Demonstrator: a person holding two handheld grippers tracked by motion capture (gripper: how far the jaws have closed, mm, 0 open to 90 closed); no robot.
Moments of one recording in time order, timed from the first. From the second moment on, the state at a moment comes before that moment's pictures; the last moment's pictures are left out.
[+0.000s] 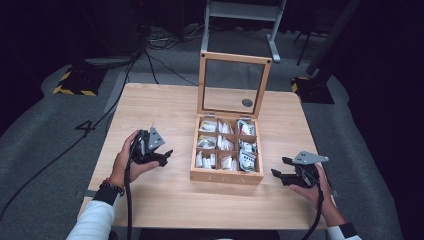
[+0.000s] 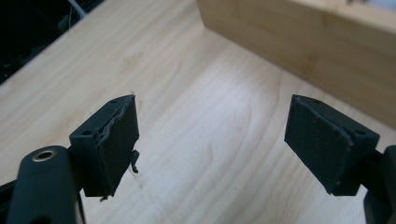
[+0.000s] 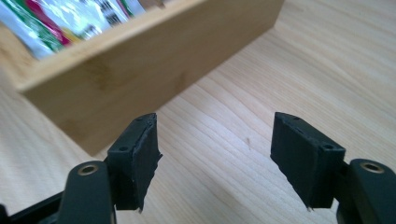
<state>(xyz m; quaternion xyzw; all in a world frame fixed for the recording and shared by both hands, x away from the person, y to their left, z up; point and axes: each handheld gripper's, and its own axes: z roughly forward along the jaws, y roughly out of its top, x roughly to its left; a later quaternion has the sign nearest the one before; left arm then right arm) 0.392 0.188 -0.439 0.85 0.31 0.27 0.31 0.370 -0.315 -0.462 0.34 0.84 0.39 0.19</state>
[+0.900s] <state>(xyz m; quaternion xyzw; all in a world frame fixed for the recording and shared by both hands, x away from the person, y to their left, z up) 0.346 0.205 -0.489 0.88 0.32 0.21 0.29 0.348 -0.241 -0.423 0.24 0.85 0.43 0.17</state>
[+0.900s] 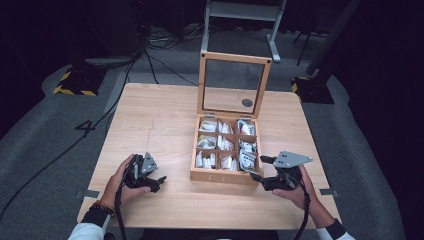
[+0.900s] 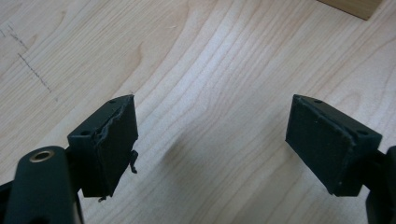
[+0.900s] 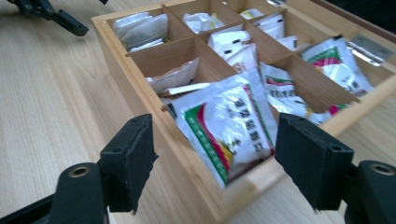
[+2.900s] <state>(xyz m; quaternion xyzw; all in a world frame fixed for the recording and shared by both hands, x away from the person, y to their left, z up) 0.327 0.227 -0.505 0.84 0.39 0.14 0.34 0.374 -0.208 -0.442 0.20 0.90 0.34 0.20</state>
